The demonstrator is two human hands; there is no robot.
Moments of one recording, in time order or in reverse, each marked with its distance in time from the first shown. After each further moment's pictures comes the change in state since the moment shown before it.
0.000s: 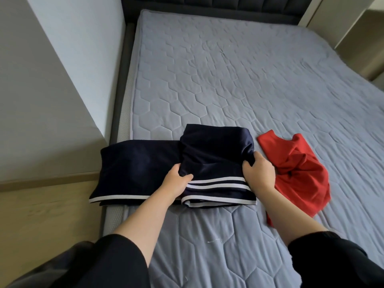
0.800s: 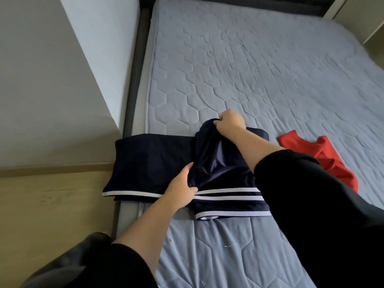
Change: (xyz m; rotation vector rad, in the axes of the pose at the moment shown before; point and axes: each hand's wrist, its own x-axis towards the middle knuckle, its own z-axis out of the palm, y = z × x) left_hand 0.003 -0.043 -0.027 0.197 -0.105 0.070; right_hand 0.089 -0.150 0.057 -0.147 -0.372 -0.211
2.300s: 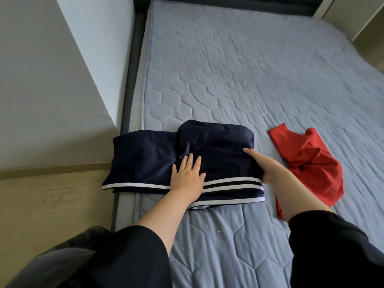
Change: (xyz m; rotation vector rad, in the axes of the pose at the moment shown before) left_hand -0.001 0.023 0.034 0.889 0.057 0.097; right_hand -0.111 0.125 0.001 1.048 -0.353 0.655
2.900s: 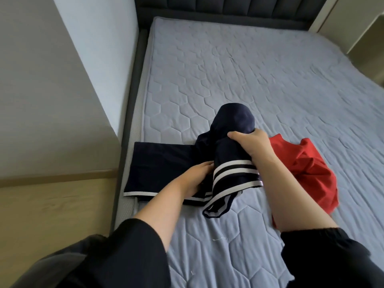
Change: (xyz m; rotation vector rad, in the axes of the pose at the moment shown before) left_hand 0.008 0.030 -0.045 -1.412 -0.356 -0.052; right_hand -0.085 -0.072 0.042 -0.245 0.329 -0.533
